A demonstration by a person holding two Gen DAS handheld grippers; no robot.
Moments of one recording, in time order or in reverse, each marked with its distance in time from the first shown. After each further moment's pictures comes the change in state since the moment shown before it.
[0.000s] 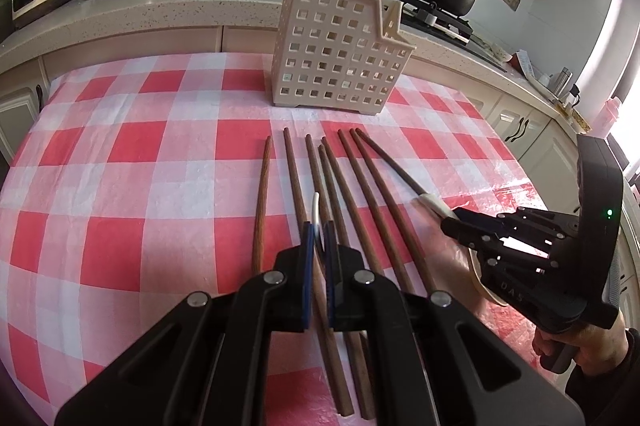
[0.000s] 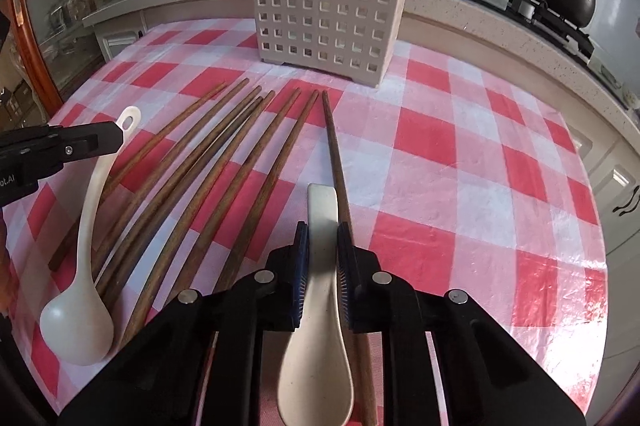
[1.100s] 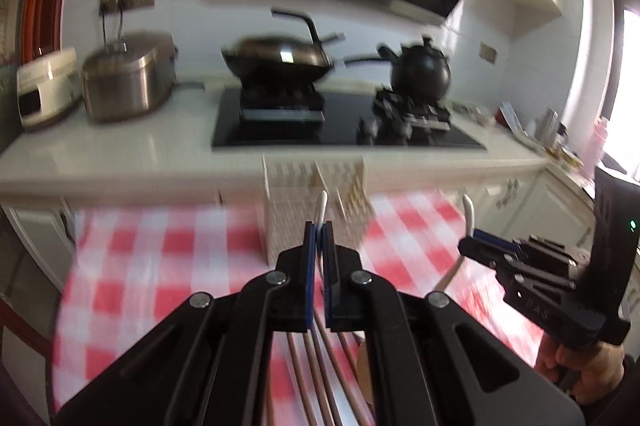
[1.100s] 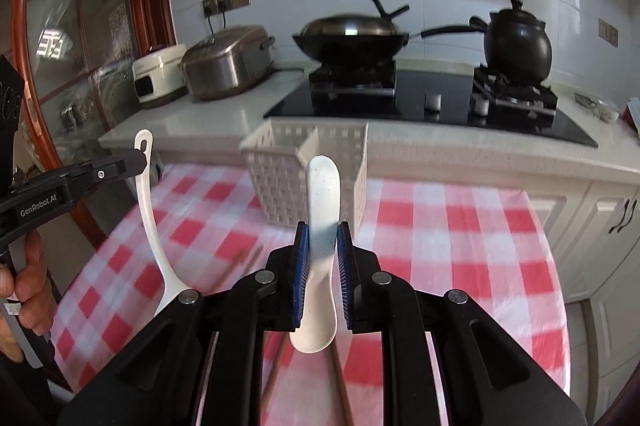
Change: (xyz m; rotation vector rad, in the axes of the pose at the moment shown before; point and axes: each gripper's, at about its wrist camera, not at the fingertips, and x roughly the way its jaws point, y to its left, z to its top) left arm -0.094 -0.045 0.125 0.106 -0.299 0.051; right arm -0.116 -0.040 0.085 0.154 -0.336 0.051
